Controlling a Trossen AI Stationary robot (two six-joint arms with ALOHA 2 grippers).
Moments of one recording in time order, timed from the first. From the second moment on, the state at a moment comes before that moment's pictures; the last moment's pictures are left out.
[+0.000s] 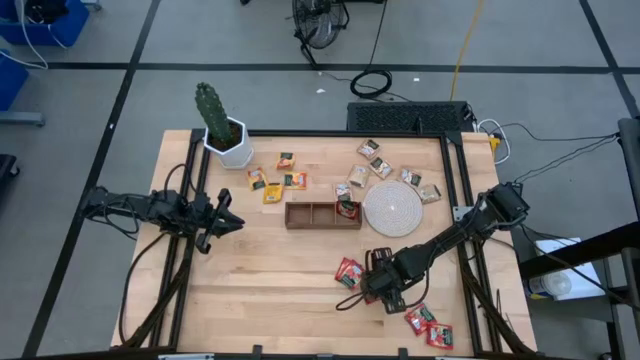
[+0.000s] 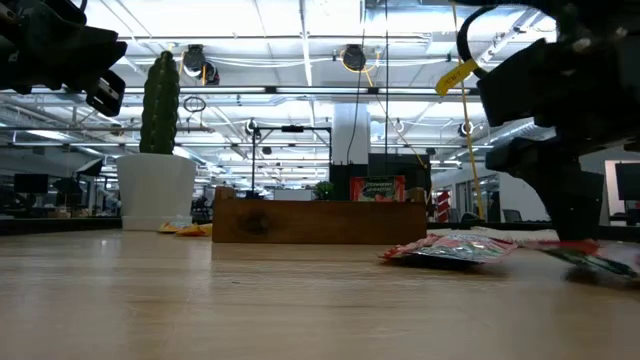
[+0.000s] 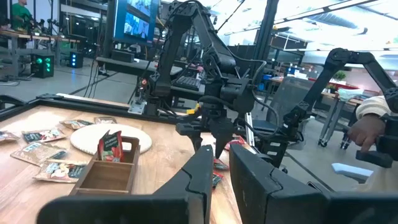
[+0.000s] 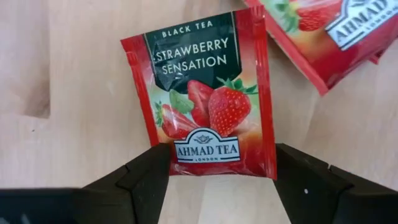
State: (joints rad) left arm -0.18 0.02 0.02 0.11 0.02 -0.22; right arm 0.51 1.79 1.03 -0.63 -0.06 0.38
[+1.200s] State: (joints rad) left arm -0.18 0.02 0.02 0.11 0.02 -0.22; right arm 0.59 1.47 0.84 -0.49 0.43 0.76
